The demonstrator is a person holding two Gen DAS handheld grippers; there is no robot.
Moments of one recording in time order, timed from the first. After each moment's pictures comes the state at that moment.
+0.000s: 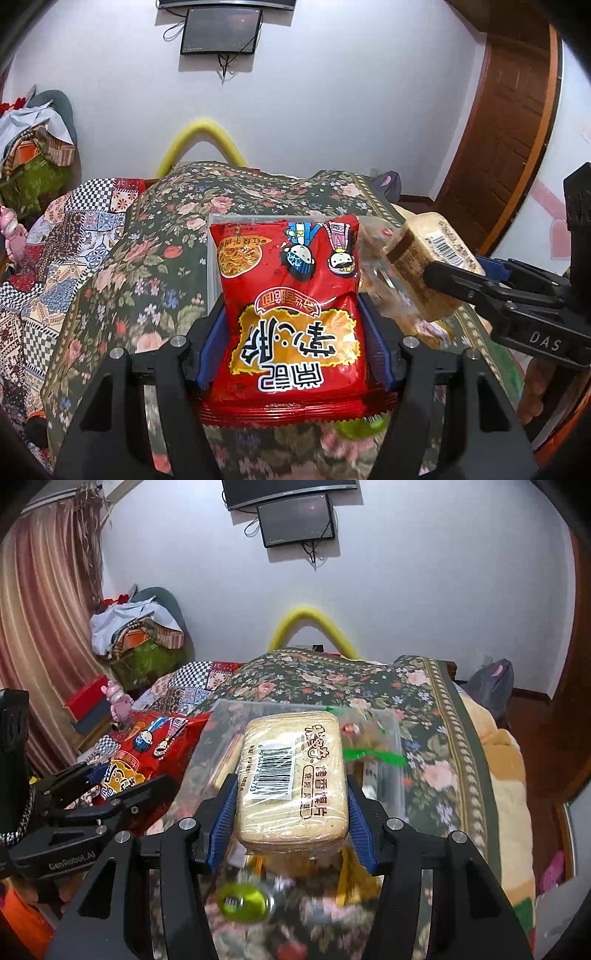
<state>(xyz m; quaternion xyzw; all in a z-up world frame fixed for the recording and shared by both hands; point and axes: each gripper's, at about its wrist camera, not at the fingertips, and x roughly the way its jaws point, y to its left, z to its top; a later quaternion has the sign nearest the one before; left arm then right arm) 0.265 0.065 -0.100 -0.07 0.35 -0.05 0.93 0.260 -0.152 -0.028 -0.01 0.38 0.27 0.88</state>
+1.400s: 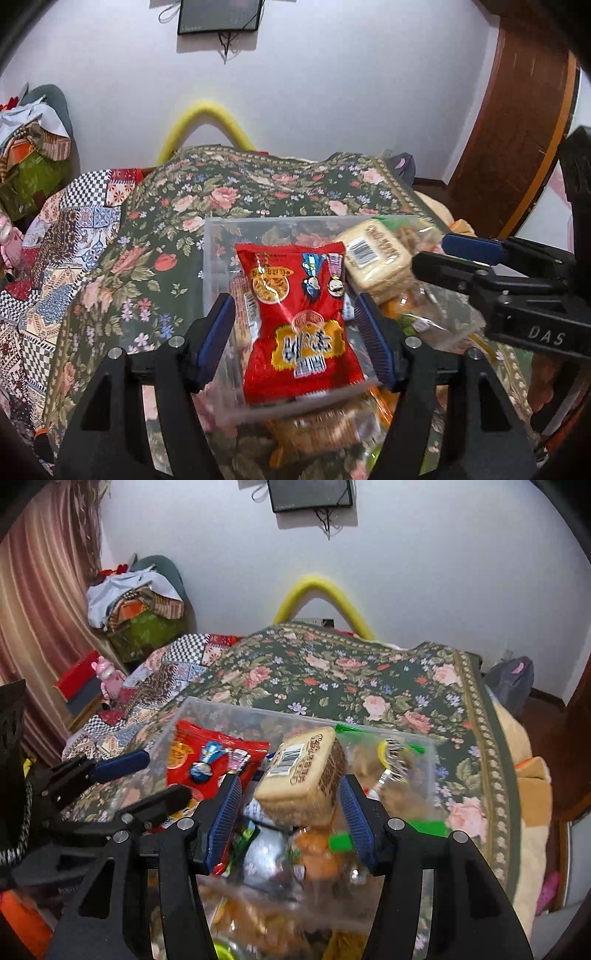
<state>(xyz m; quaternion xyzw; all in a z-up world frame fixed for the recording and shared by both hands) 0.318 0.071 -0.121 -0.06 0.39 -0.04 0.92 0.321 -0.125 -0.044 -0.05 0.43 0.29 0.86</state>
